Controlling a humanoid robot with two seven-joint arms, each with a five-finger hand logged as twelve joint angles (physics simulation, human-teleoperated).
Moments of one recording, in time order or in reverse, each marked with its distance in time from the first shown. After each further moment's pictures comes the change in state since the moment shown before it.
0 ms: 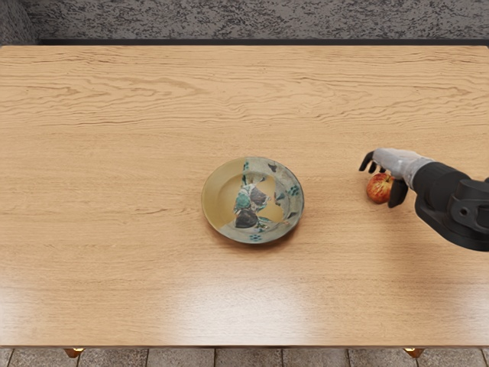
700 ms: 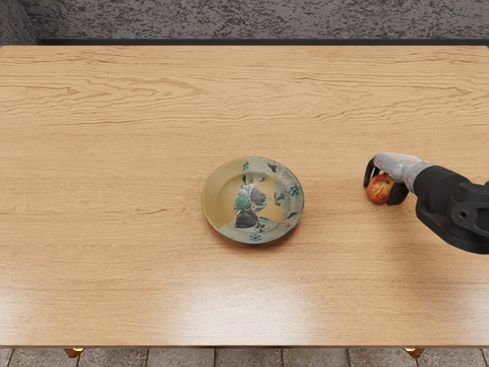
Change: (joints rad) left arm 0.000 0.000 0.000 0.000 0.000 0.000 0.000; right arm -0.016 0.002 0.005 -0.005 -0.001 0.005 -0.002
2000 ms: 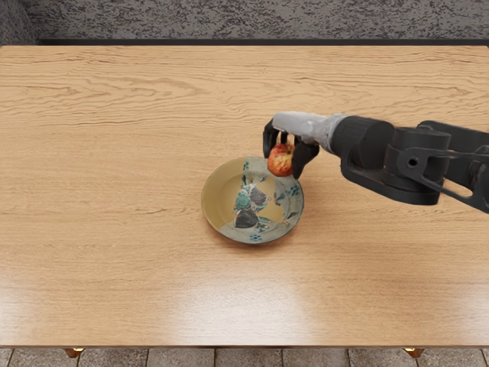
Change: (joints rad) left arm 0.000 0.000 0.000 0.000 0.000 0.000 0.000; right arm 0.082 0.210 0.325 0.081 0.023 0.266 0.002
